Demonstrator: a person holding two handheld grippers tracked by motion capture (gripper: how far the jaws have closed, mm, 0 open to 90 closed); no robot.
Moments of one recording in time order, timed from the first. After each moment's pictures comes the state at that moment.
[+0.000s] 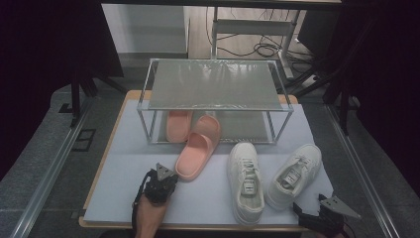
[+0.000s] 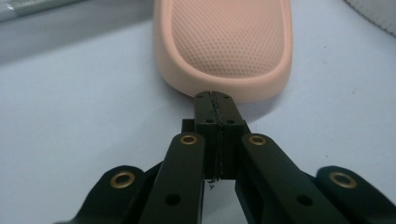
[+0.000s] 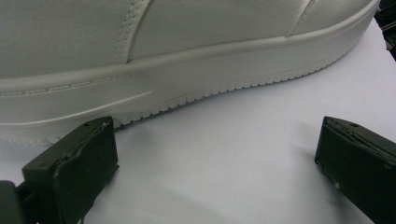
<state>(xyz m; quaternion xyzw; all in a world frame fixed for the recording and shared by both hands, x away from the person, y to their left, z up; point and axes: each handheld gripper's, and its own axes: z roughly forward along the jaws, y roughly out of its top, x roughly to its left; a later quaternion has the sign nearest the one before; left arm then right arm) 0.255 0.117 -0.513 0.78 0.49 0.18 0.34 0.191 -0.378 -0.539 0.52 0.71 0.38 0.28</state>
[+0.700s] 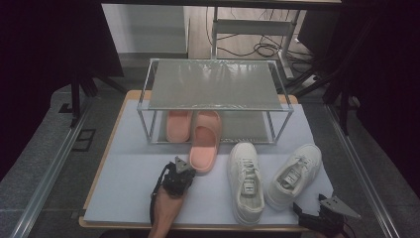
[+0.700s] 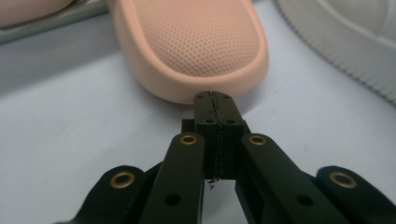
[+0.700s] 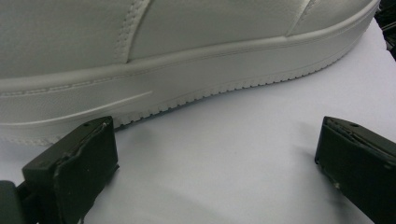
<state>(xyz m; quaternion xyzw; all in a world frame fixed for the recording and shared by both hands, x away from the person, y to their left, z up) 0.281 0.070 -0.510 0.79 0.46 0.16 0.37 0.191 -0.378 -0.539 0.52 0.71 0.38 0.28</state>
